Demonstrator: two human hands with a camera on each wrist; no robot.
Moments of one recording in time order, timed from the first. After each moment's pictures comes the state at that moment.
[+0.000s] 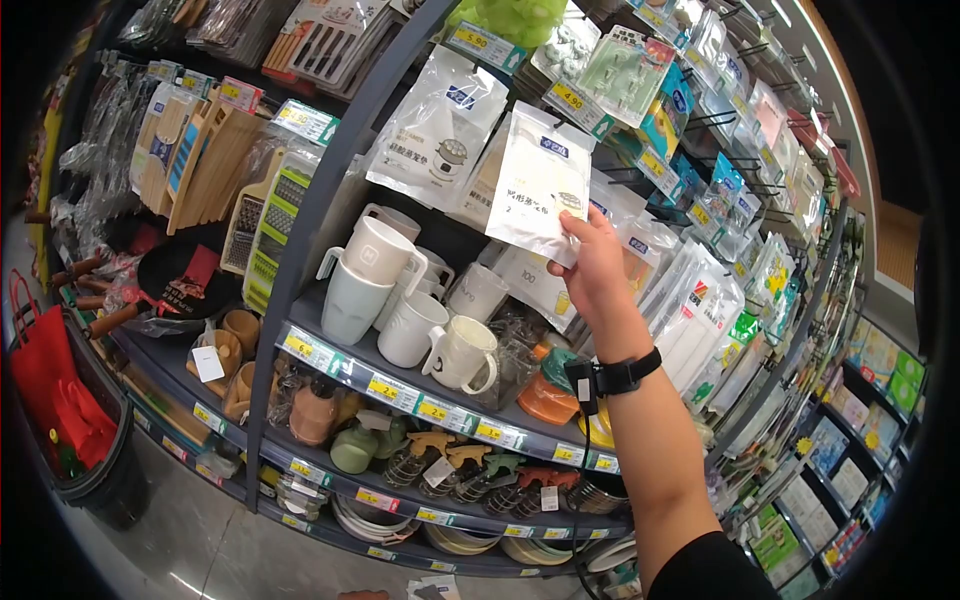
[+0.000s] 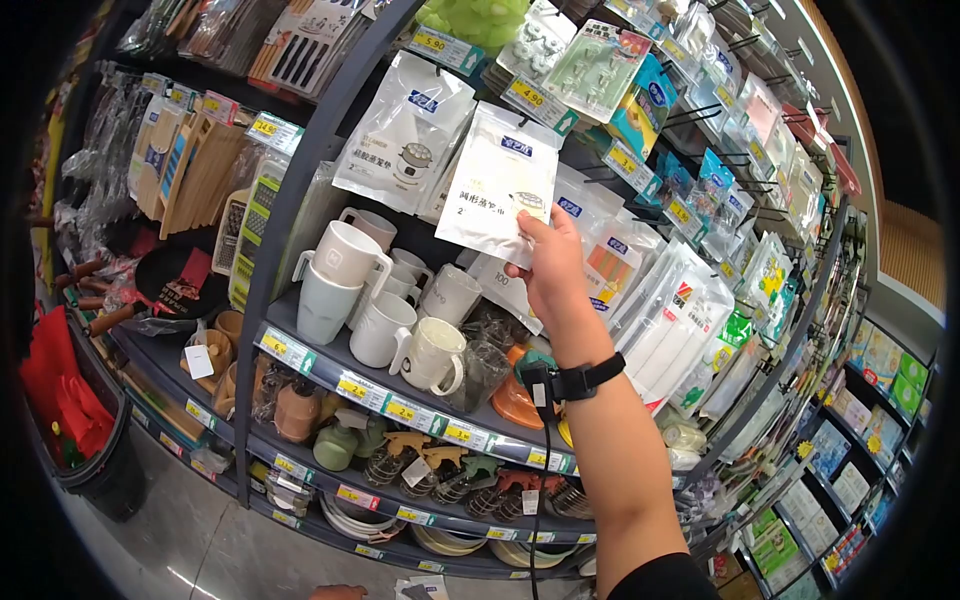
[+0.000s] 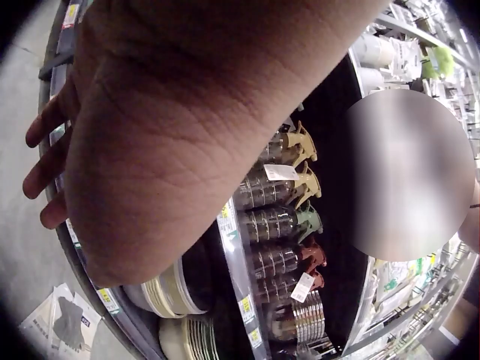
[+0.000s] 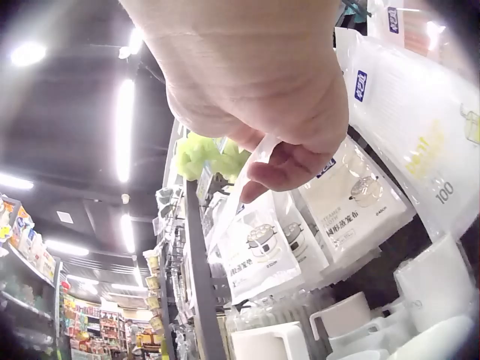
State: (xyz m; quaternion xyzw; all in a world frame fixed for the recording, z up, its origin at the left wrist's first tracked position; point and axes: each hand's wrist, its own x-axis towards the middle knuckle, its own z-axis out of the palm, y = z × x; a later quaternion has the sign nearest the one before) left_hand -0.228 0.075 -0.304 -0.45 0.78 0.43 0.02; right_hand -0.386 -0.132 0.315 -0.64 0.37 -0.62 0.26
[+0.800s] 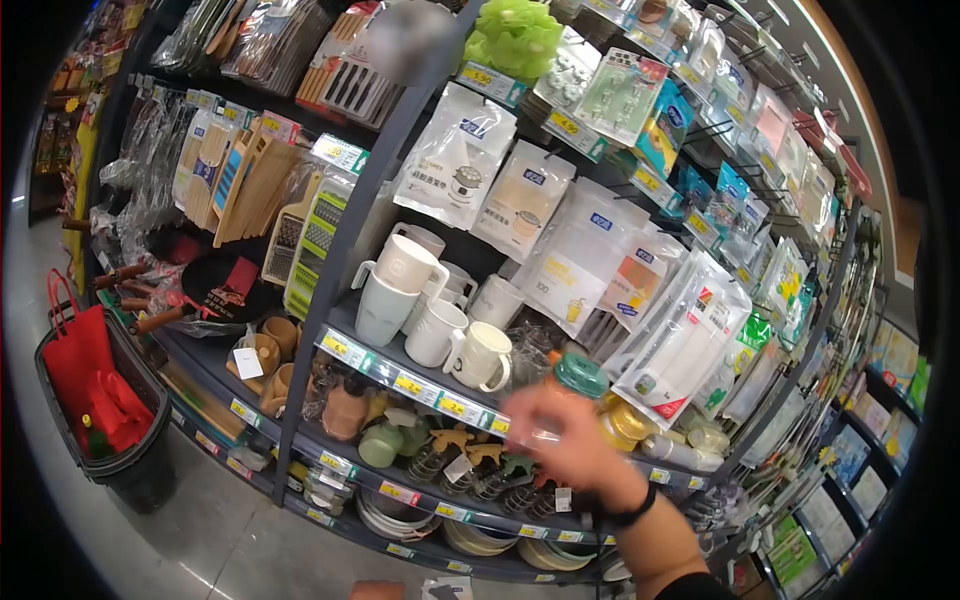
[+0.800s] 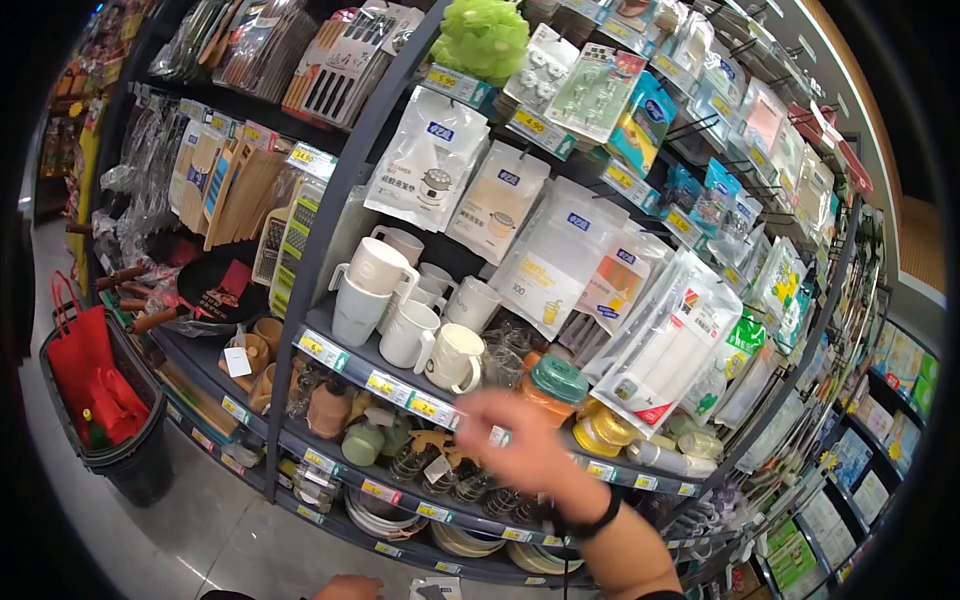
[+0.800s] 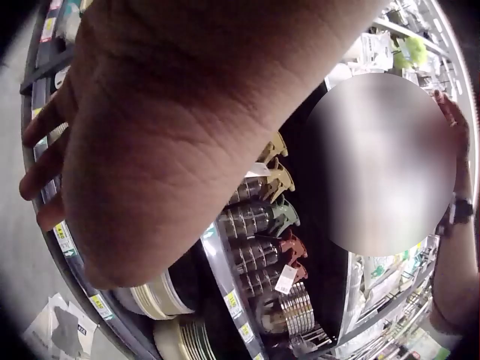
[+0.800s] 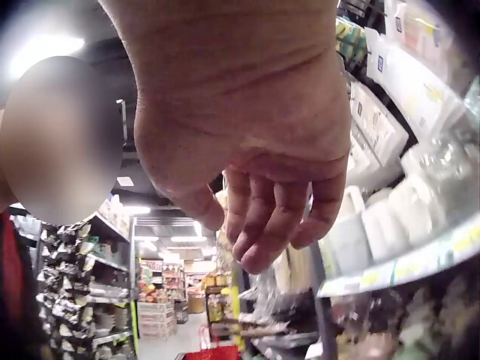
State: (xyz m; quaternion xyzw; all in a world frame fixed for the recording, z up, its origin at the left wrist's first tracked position) left_hand -0.224 0.098 -0.287 -0.45 0.81 0.38 -0.03; right_hand -0.405 0.023 0.176 -0.86 0.39 -0.30 0.10
